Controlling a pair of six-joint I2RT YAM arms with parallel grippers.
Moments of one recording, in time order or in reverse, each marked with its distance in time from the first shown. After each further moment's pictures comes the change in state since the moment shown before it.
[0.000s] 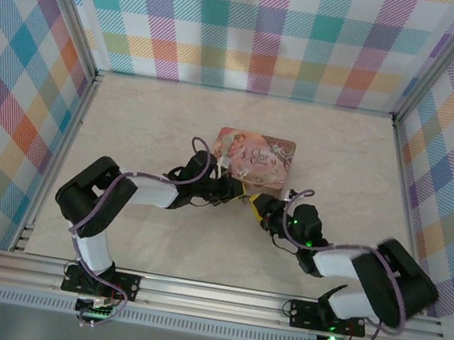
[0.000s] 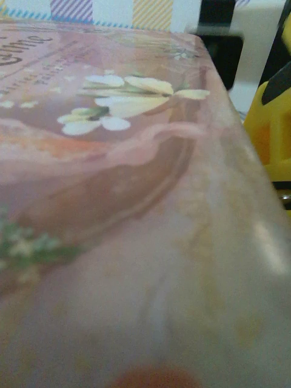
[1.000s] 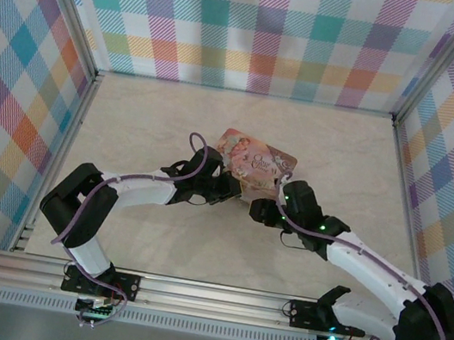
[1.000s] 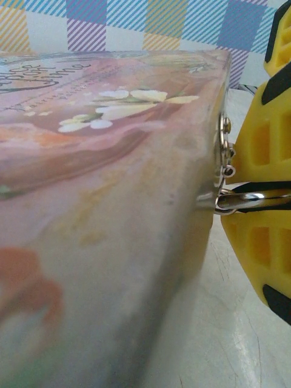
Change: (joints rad) left arm -0.039 -0.103 0.092 -0.318 -0.131 0.016; right arm 0.087 -0.222 0.420 -1.112 0.122 -0.771
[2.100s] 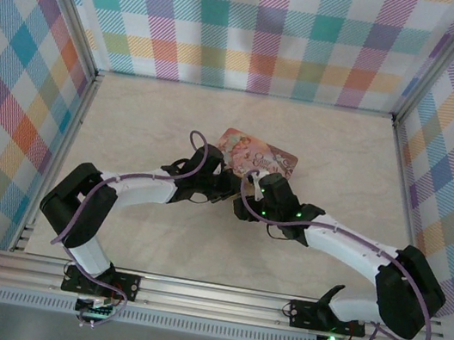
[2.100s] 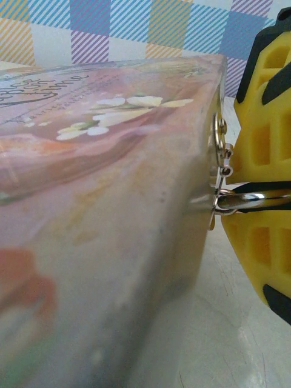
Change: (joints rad) left arm 0.000 0.000 0.021 0.000 0.004 -0.017; right arm 0.091 0.226 0.105 0.079 0.122 -0.277
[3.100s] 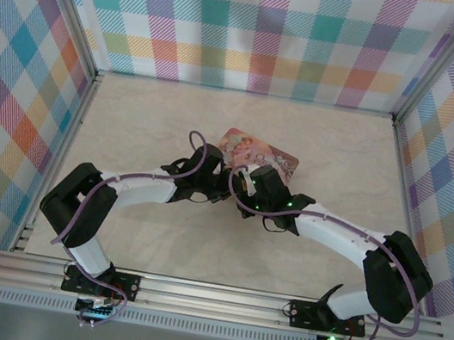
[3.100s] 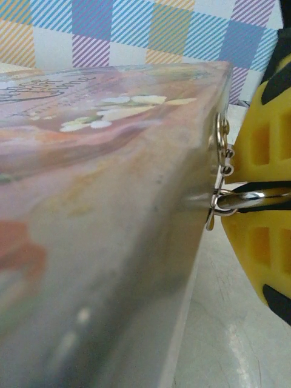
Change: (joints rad) left arm 0.003 0.000 0.000 0.000 0.014 -0.027; right arm 0.001 0.109 0.108 -0.056 0.023 -0.113
